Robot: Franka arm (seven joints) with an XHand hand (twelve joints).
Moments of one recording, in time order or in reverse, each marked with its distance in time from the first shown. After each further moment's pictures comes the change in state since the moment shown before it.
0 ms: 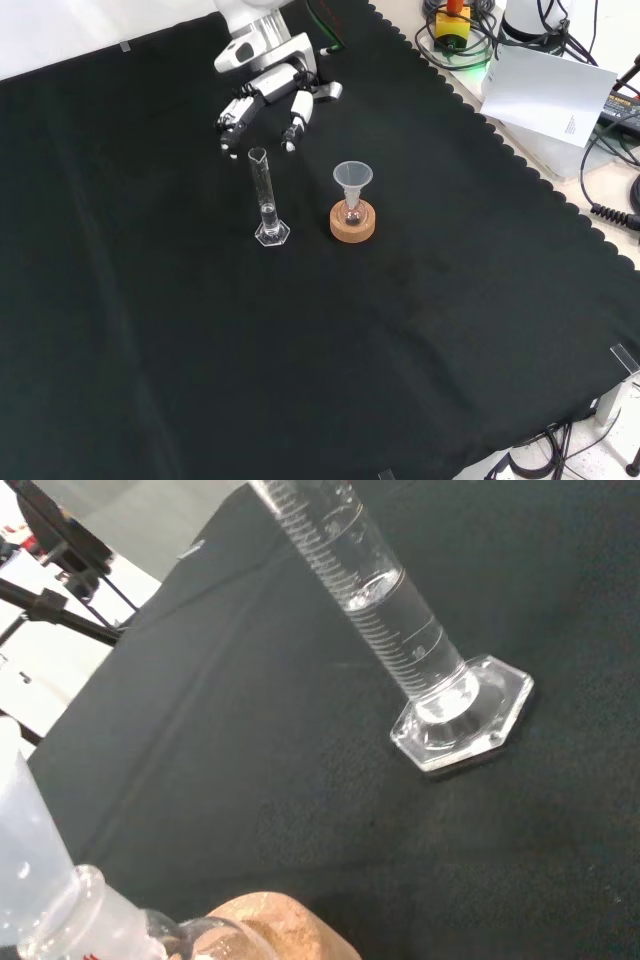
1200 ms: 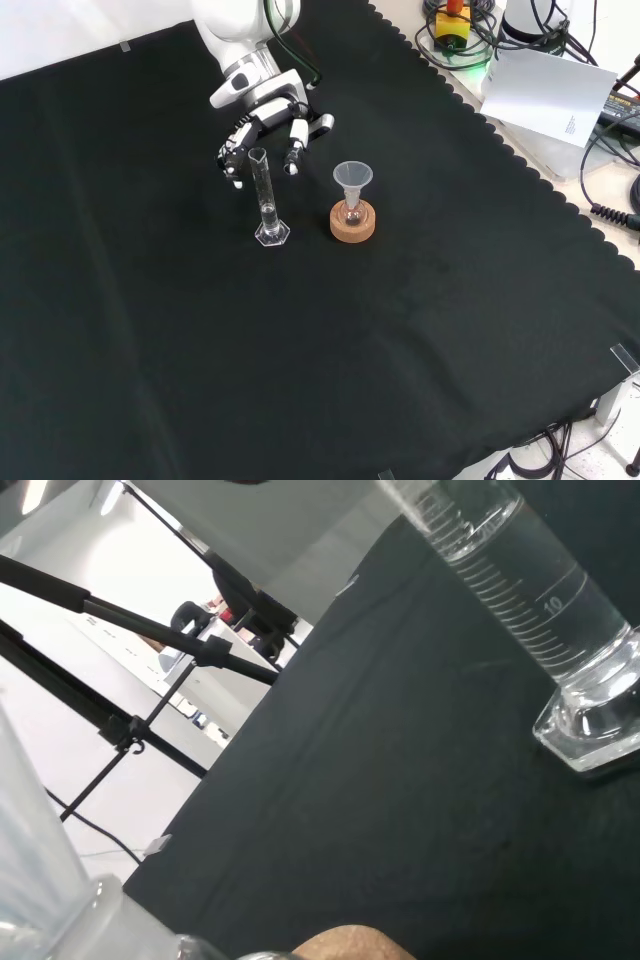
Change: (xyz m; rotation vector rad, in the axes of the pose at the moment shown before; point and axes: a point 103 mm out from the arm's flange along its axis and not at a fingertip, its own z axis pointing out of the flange) arm -0.007 0.031 0.043 -0.064 0.221 -0.201
